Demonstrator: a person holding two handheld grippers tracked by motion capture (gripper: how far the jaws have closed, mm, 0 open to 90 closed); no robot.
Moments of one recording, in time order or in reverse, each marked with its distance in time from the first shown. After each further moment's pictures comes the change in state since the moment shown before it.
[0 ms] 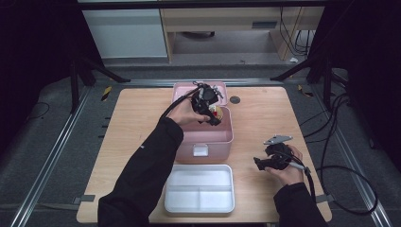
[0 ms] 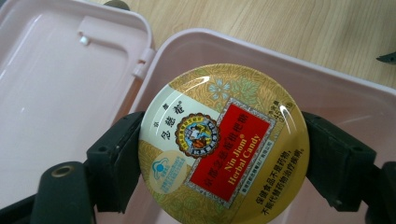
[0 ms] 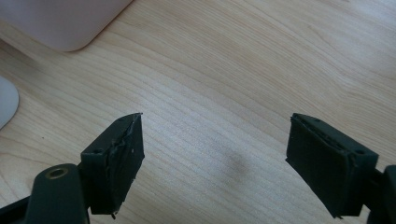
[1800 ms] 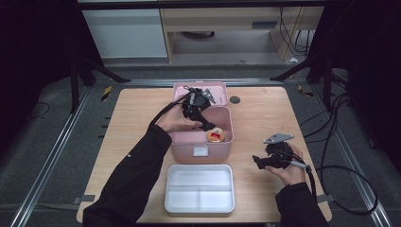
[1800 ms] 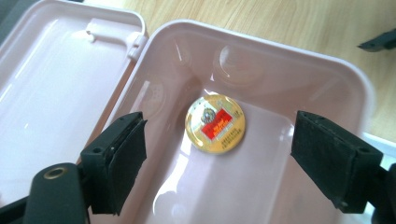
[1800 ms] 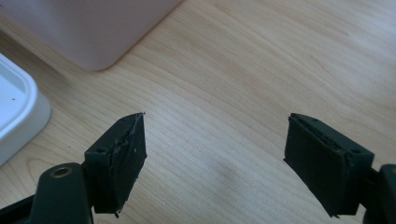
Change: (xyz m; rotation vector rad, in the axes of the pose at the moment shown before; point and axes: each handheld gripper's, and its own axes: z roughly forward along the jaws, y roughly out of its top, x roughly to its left) left arm -0.018 -0.031 -0.037 -0.085 0.027 0.023; right arm 0.002 0.008 -0.011 -0.057 0.033 -0.041
